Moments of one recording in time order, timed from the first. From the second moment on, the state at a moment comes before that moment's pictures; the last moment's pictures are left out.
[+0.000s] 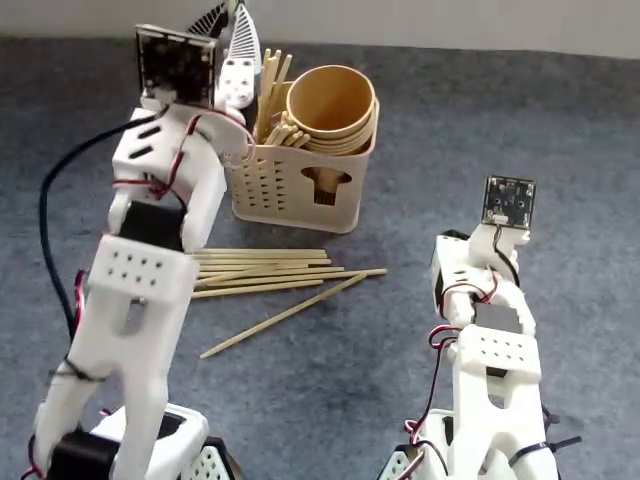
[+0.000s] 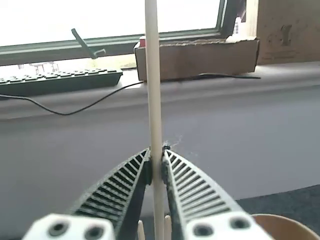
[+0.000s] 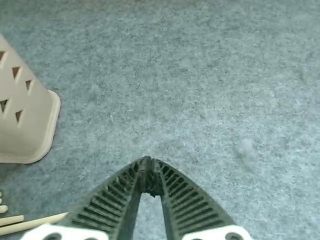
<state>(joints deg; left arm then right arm) 7.2 -27.2 20.4 10.2 0.3 4.0 -44.0 67.8 21.6 3.1</state>
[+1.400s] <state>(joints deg) 14.4 -30.6 9.8 73.7 -14.6 3.6 -44.0 67.8 21.6 3.1</state>
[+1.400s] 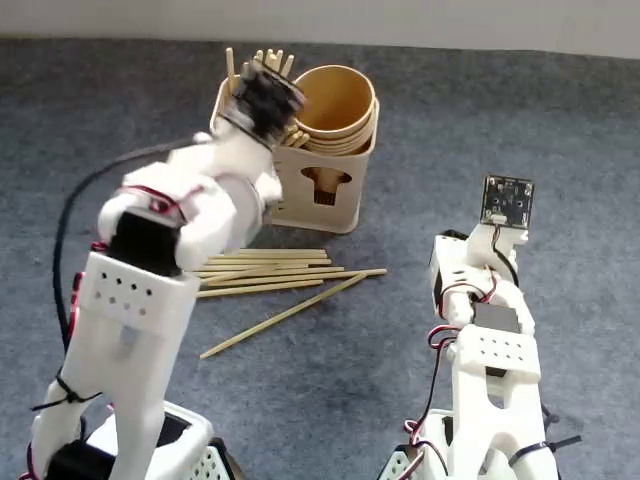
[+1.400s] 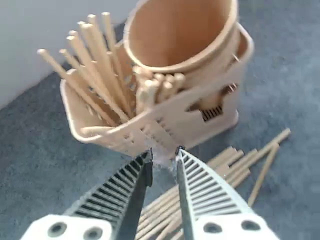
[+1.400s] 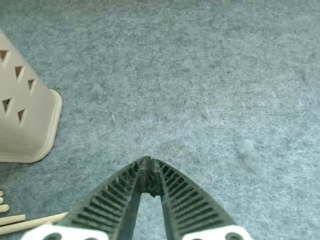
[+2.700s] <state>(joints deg) 22.8 -30.9 58.1 44.4 -11.1 4.2 -44.0 67.8 21.6 3.1</state>
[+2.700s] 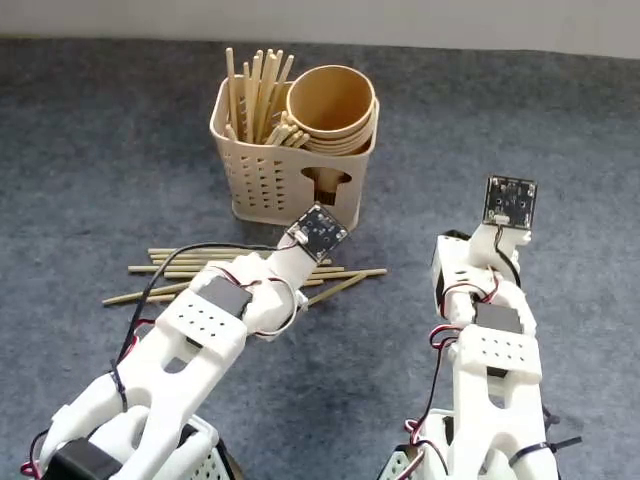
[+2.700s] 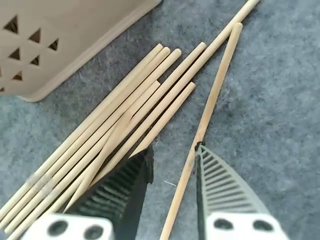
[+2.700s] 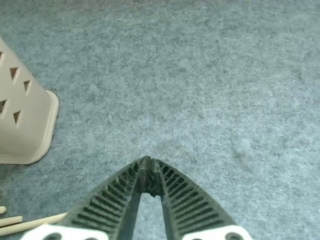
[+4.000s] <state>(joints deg) 21.5 12.0 23.6 64.5 -15.8 4.2 -44.0 67.8 21.6 3.1</state>
